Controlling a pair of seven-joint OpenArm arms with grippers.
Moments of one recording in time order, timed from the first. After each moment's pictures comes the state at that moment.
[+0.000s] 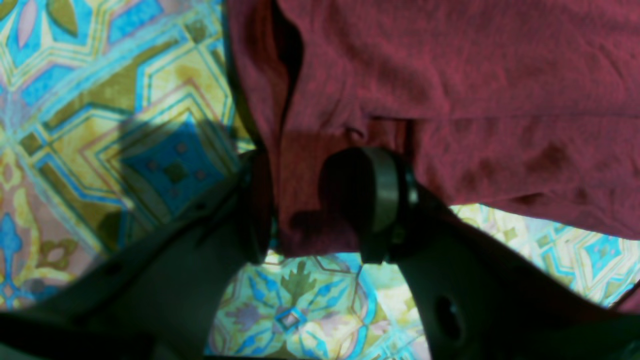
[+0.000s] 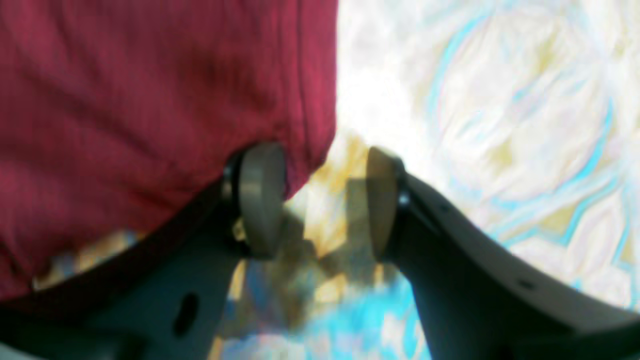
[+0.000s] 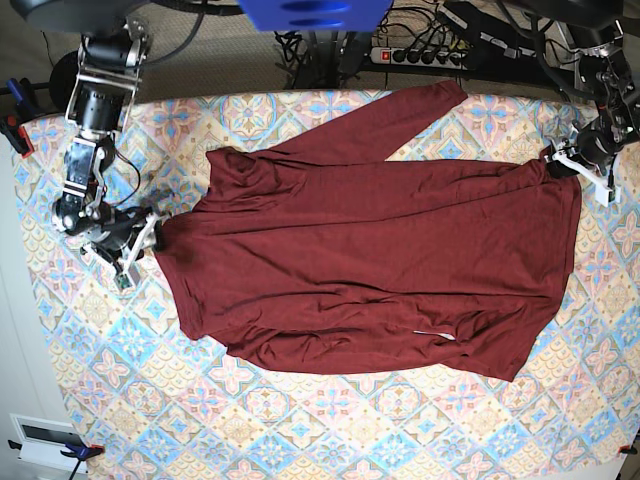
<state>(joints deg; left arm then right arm) 14.5 -28.4 -31.2 78.3 -39.7 -19.3 54.5 12.6 18.7 16.1 66.2 8.0 41.5 -43.7</state>
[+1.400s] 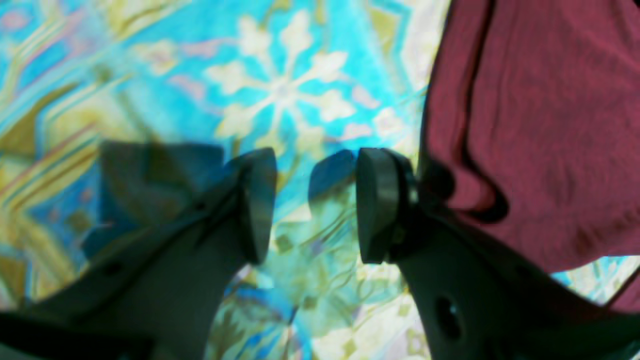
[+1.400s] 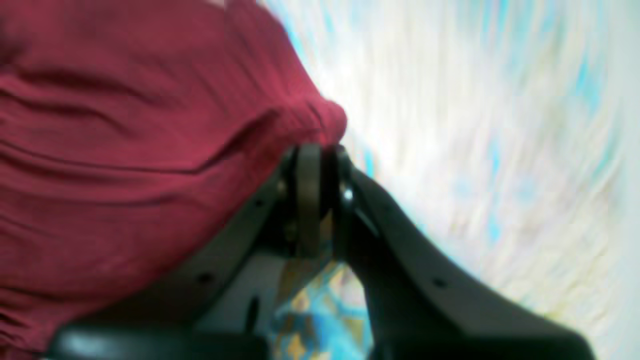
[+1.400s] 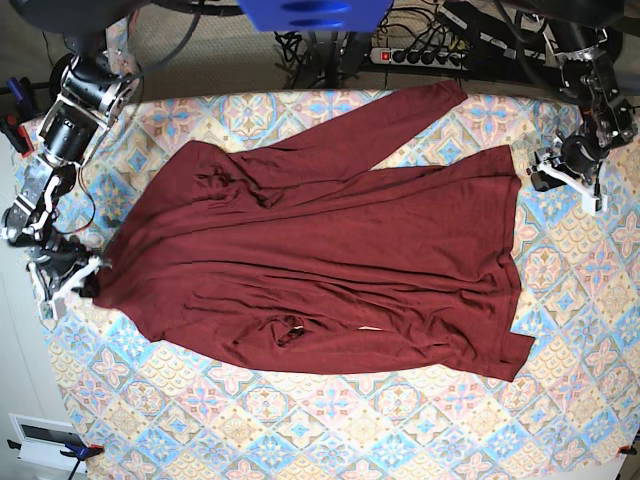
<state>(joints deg) 12.2 -24.0 -28.4 79.1 -39.2 -19.2 52.1 20.2 22.9 32.5 60.0 8.6 41.8 -40.2</state>
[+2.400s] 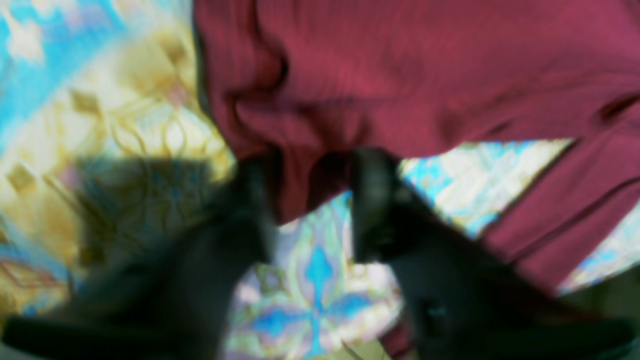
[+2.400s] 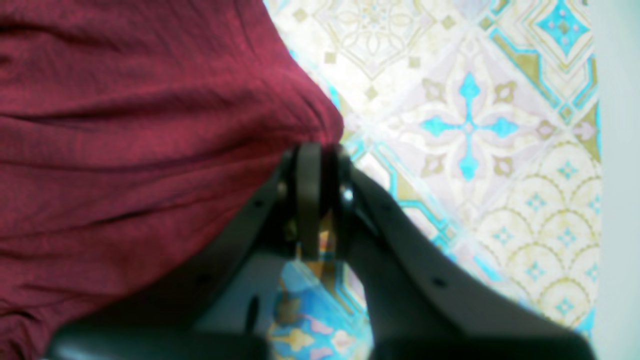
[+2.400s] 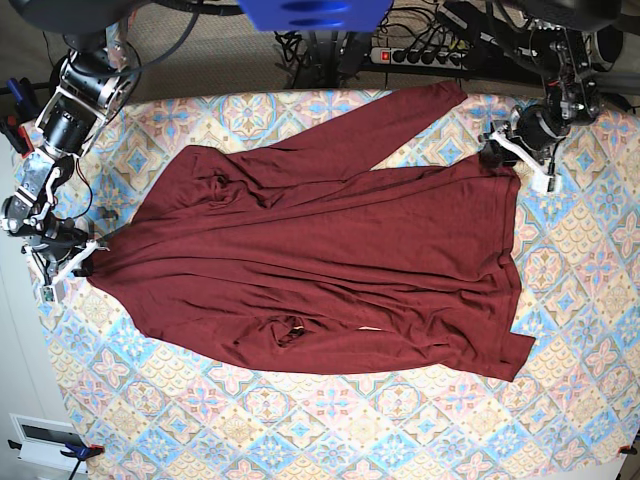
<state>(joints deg) 19.9 -18.6 -22.2 92.3 -41.0 -20.8 53.7 18.4 23.1 32.7 59.9 5.3 41.4 -41.6</state>
